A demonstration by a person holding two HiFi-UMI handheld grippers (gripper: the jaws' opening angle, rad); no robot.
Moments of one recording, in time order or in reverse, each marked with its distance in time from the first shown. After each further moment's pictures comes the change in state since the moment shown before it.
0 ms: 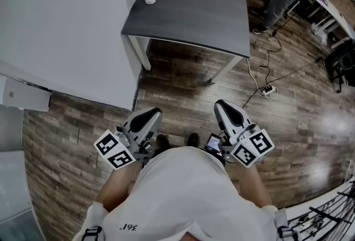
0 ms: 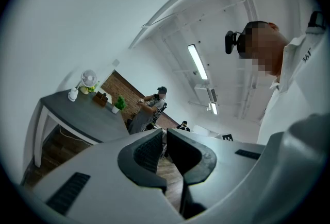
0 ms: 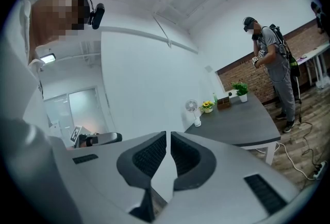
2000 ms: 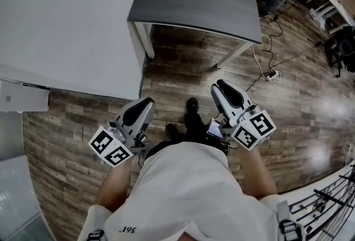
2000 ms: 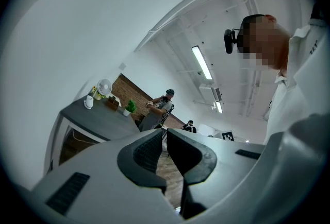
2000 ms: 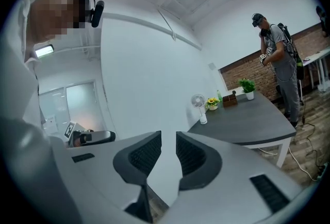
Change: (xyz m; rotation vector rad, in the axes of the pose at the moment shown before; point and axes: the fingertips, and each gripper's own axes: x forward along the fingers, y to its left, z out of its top) left arm -0.086 0.073 0.033 0.022 0.005 0.051; right arm 0.090 0.052 -0.032 -0.035 0.022 -0.017
